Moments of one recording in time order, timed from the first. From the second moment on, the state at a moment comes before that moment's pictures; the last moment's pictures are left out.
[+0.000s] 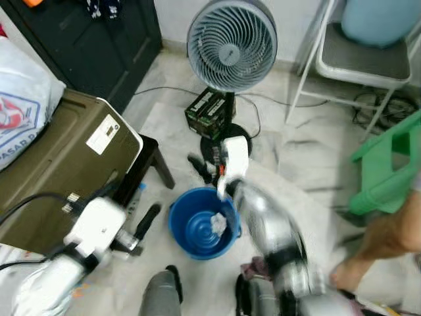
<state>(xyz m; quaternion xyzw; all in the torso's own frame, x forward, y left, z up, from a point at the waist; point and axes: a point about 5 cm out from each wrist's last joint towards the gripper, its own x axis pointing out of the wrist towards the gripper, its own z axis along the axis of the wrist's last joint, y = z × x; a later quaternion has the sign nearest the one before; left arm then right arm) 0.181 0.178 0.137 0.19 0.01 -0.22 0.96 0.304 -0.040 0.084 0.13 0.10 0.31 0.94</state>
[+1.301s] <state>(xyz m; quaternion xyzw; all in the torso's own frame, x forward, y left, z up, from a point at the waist) 0.238 0.176 0.118 0.09 -0.05 0.01 0.99 0.255 -0.145 0.102 -0.01 0.04 0.17 0.98</state>
